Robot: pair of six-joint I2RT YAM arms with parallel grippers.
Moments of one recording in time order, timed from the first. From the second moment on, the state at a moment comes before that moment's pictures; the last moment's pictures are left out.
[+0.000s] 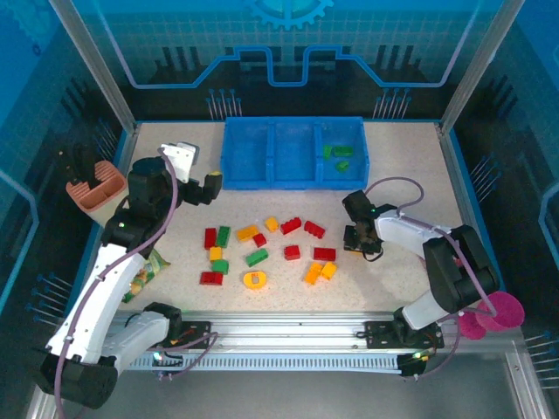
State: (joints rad) left arm -0.20 0.94 1.02 -0.45 0.01 0.09; right arm 0.39 1.53 0.79 -0.65 0.08 0.60
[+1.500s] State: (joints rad) left arm -0.20 0.89 1.01 -0.48 -0.12 0.18; right arm 0.49 2.57 2.48 -0.75 0.13 0.08
